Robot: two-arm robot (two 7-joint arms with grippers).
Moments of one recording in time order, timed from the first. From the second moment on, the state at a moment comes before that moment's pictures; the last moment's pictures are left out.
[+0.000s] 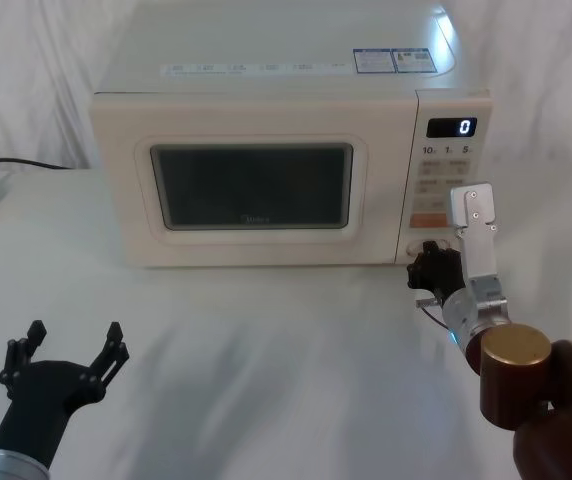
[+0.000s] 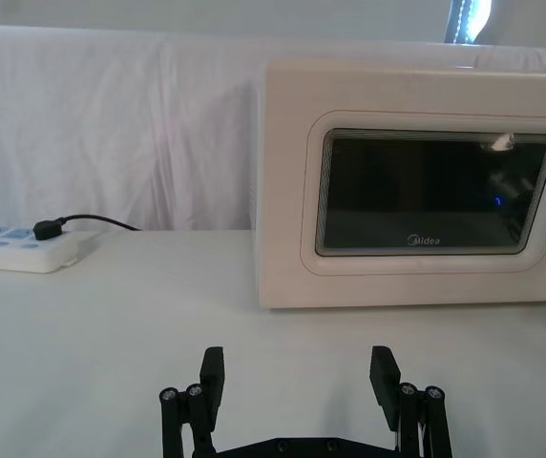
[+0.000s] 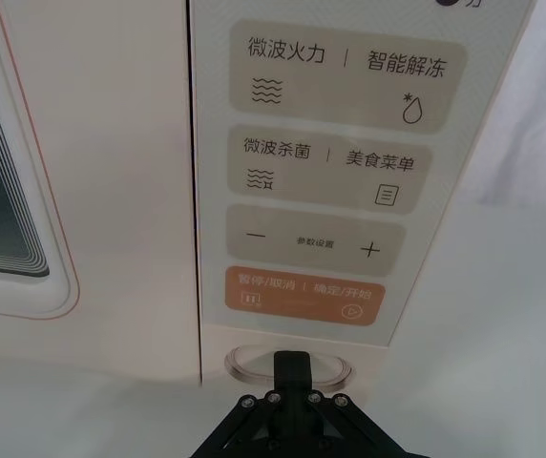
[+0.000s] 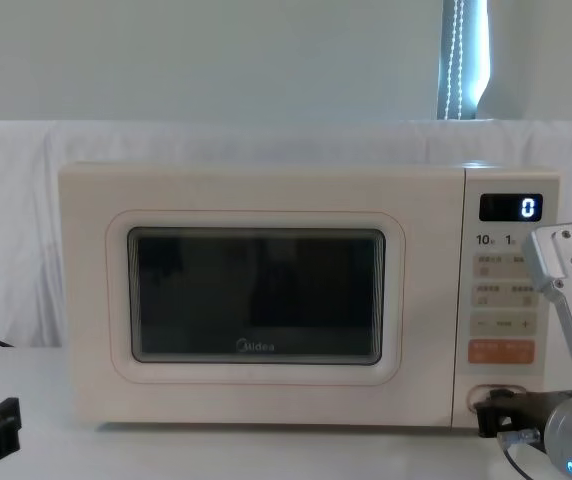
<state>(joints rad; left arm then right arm) 0.27 0.24 0.04 -1.85 -0.25 -0.02 -0.02 0.45 -0.08 -0.09 -1.03 -0.12 0.10 -0.03</state>
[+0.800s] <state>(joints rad) 0.27 0.24 0.04 -1.85 -0.25 -0.02 -0.02 0.50 -0.09 -0.08 -0.94 -0.12 0.06 -0.03</state>
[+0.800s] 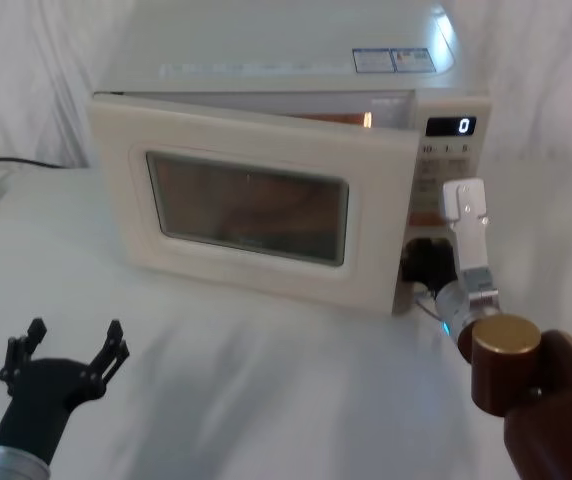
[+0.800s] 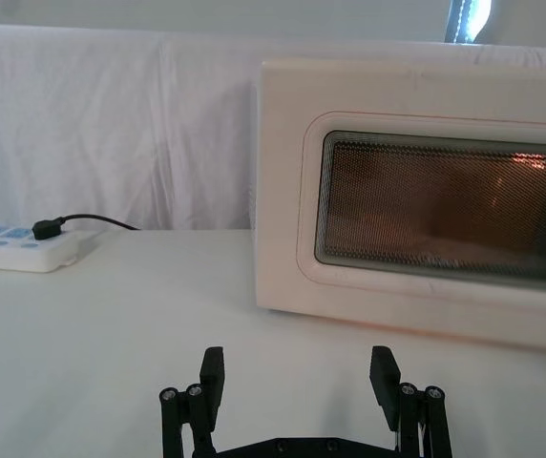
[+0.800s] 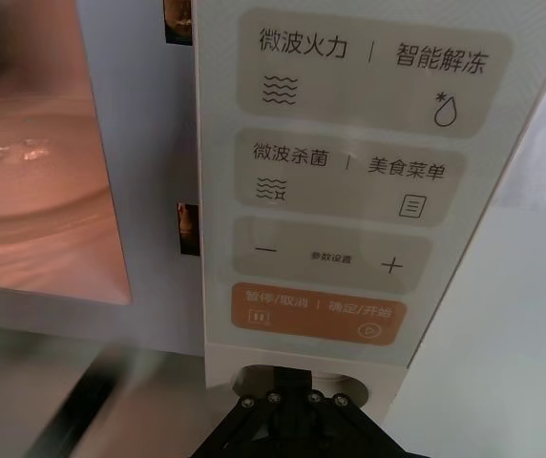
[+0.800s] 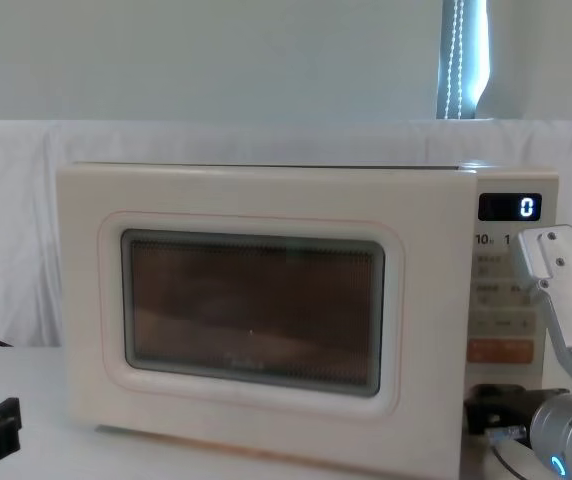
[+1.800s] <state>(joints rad) 0.27 0.24 0.04 -1.85 -0.25 -0.02 -0.02 0.40 -0.06 -0.09 -1.11 -0.11 0.11 0.01</state>
